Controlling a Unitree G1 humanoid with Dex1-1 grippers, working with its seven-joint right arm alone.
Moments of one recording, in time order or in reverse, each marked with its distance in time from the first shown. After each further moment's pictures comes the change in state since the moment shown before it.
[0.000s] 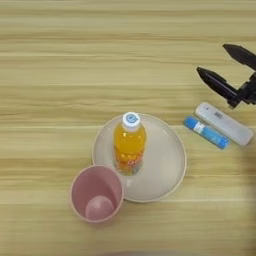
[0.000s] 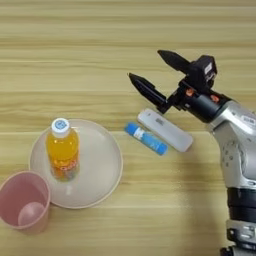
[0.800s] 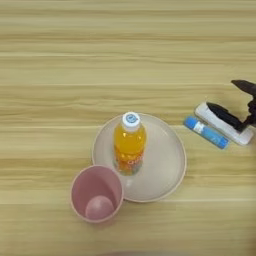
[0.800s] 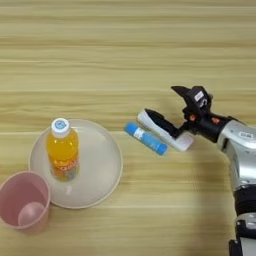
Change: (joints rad) arm -0.048 -0.065 0.070 0.452 -0.318 -0.254 0.014
